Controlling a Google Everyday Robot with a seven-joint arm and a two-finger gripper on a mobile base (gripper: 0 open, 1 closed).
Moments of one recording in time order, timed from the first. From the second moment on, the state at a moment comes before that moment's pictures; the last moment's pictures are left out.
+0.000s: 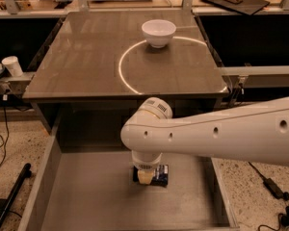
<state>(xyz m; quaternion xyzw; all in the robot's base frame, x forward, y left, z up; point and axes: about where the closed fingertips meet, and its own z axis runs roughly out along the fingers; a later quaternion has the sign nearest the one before) 0.458 -0.011 0.606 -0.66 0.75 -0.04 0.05</state>
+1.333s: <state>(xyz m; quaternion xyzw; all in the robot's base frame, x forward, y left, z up) 0.481 -0.035 0.674 -0.66 0.75 -0.10 0.07</state>
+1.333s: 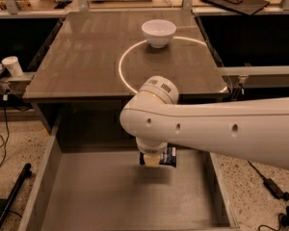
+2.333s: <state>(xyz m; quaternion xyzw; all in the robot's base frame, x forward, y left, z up) 0.474 -0.046 0.747 -0.64 0.74 -0.14 0.12</state>
